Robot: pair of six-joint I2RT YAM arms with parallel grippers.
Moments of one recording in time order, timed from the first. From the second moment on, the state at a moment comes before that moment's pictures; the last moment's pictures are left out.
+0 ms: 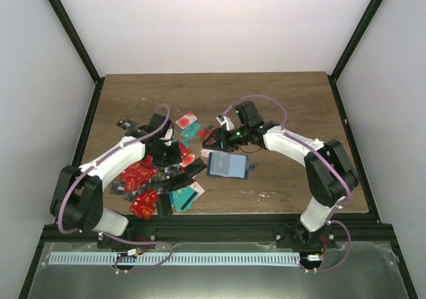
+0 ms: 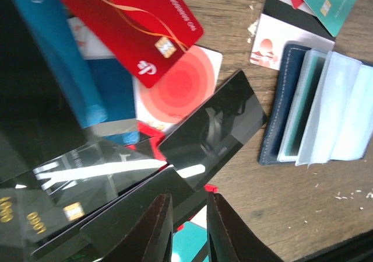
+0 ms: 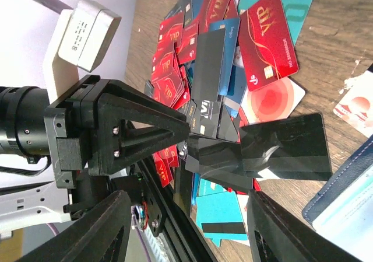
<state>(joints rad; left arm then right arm) -0.42 1.47 0.95 -0.72 0.31 -0.54 0.56 1.72 1.10 -0.21 -0.86 0.61</state>
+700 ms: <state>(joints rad) -0.40 1.11 0.68 -0.85 0.08 -0.77 0.79 1.90 1.14 -0.17 -0.78 0.65</state>
